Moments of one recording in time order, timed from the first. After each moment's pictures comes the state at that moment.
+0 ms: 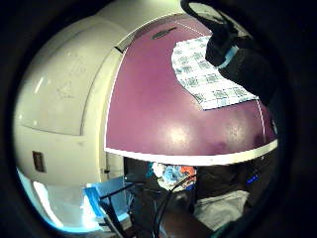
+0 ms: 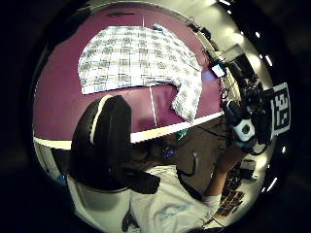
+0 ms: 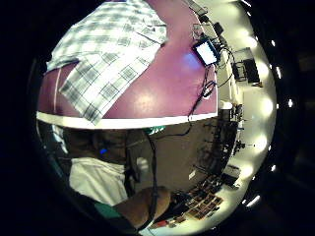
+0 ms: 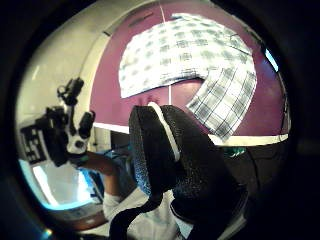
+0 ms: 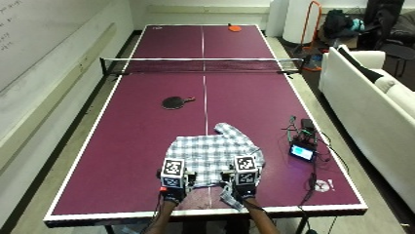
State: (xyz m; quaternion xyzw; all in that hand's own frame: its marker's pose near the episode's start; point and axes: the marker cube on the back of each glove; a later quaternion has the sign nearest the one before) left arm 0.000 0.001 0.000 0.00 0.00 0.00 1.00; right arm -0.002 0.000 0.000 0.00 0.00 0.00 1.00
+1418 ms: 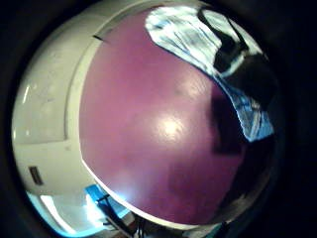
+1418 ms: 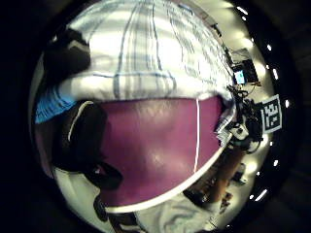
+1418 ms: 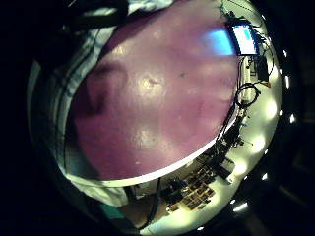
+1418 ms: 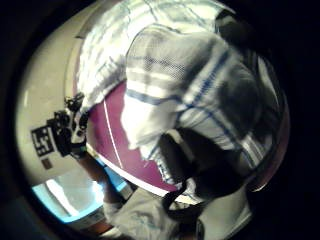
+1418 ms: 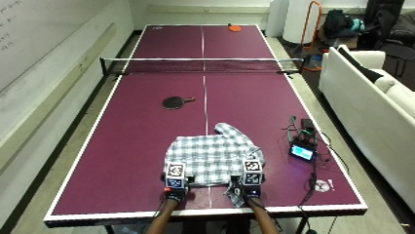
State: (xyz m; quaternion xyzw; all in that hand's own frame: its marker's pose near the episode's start) left arm -0.002 -0.027 0.076 -0.04 -0.02 -0.01 1.00; right arm 0.036 -0.007 0.056 -0.10 -0.01 0.05 0.99
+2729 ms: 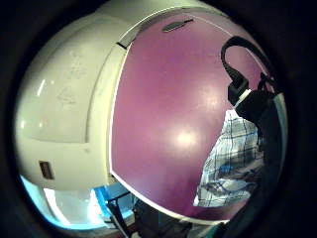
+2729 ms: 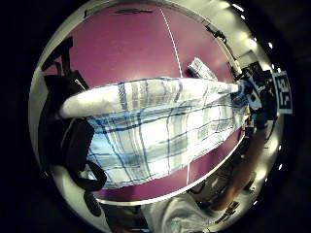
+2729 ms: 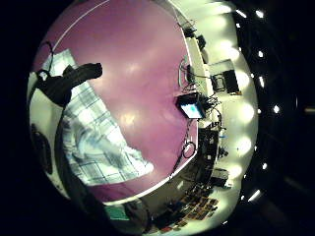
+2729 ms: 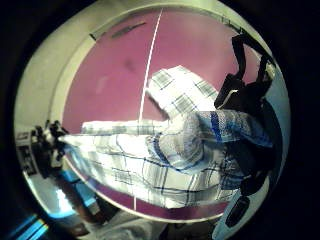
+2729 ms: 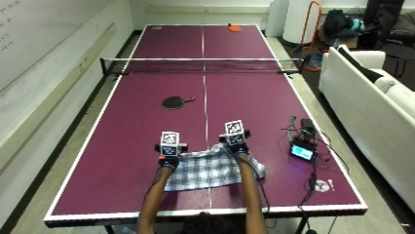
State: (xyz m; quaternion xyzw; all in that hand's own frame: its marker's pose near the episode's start) left arm -0.051 -0.135 0.009 0.00 -0.03 -0.04 1.00; right arm 0.043 -0.181 -0.055 0.07 0.20 0.07 0.98
